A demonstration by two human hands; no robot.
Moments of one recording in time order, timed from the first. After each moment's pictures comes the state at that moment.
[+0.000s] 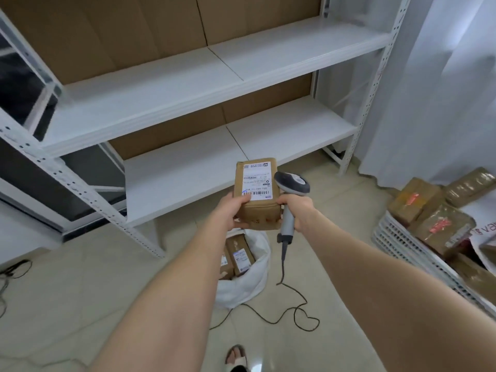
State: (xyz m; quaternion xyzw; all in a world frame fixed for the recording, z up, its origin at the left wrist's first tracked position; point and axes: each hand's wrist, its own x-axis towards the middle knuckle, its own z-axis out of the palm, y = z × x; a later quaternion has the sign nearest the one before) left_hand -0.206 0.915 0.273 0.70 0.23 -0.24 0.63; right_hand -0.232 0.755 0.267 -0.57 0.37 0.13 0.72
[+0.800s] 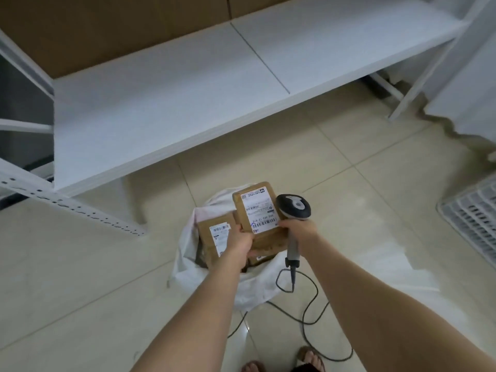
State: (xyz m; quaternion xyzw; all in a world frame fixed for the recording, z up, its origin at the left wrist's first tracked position) left_hand -0.087 1.020 -0.159 0.67 0.35 -0.27 0.59; right_hand -0.090 0.884 -0.140 -0.58 0.43 0.18 0.67
